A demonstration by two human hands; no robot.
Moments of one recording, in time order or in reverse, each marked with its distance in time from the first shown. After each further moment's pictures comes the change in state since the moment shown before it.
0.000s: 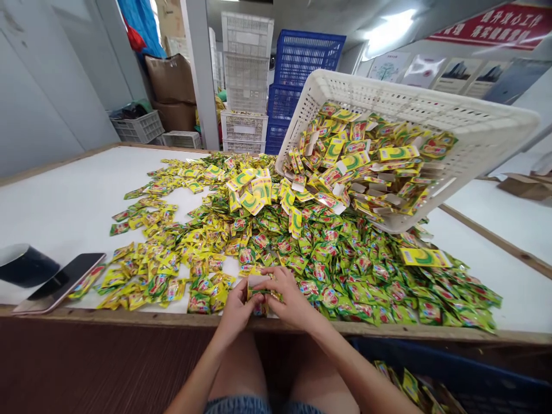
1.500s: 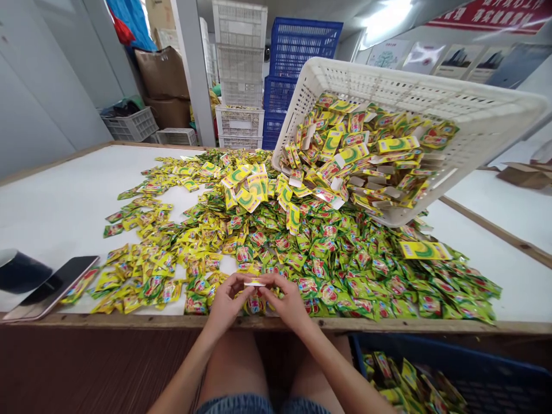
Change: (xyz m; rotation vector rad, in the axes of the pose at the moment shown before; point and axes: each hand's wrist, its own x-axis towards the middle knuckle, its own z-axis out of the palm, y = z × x) left_hand 0.007 0.009 -0.016 0.021 0.003 -0.048; right_hand -0.007 0.019 0.029 0.405 0.301 0.064
